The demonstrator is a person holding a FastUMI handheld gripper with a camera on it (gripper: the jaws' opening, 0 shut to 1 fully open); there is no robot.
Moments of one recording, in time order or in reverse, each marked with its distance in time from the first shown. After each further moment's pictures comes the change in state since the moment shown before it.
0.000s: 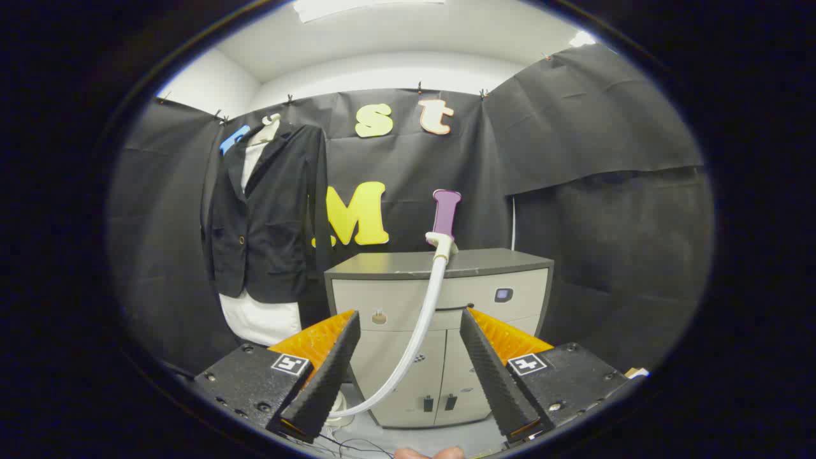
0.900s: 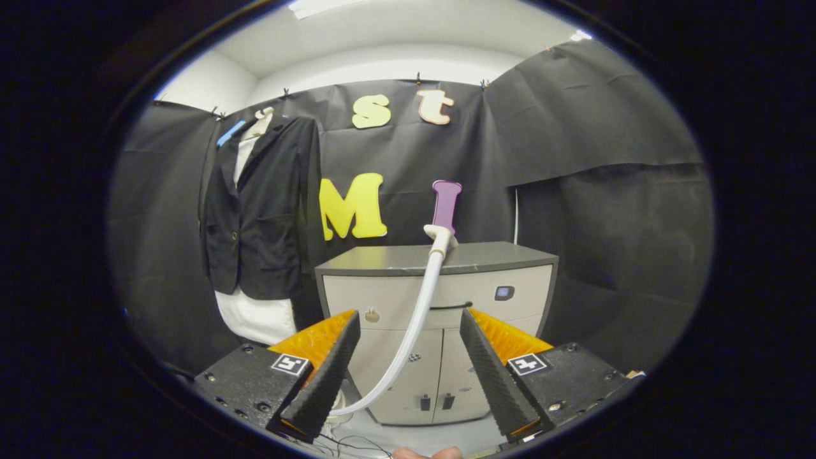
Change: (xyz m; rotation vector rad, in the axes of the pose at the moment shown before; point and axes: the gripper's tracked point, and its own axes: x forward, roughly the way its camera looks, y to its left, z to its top) arm 0.026 -0.010 -0.004 0.002 0.044 0.018
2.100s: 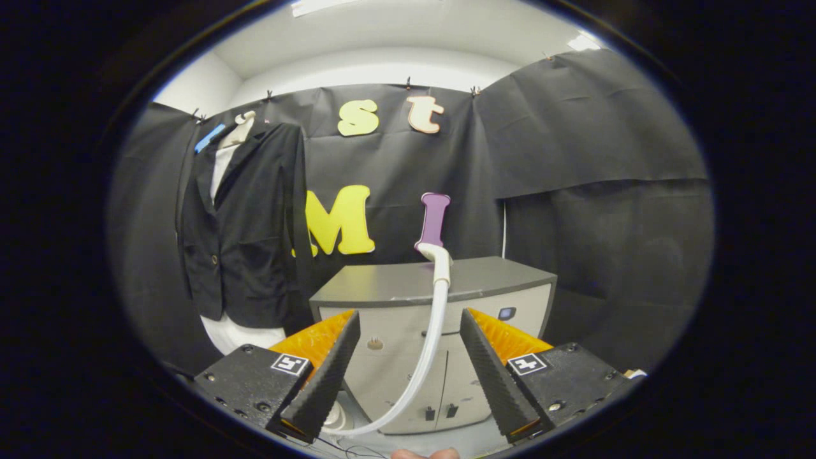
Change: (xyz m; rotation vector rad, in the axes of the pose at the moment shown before) arm 0.050 0.027 0.058 0.028 -0.040 -0.105
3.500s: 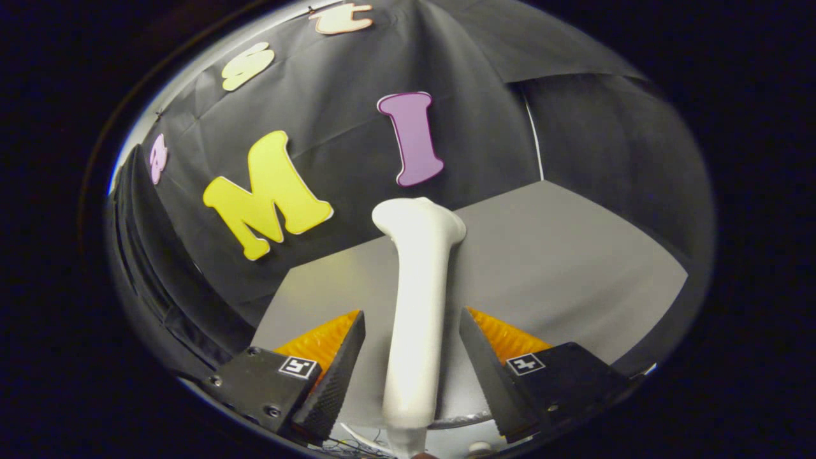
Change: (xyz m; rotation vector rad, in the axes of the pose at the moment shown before) arm 0.302 -0.062 -0.005 0.291 0.514 0.057
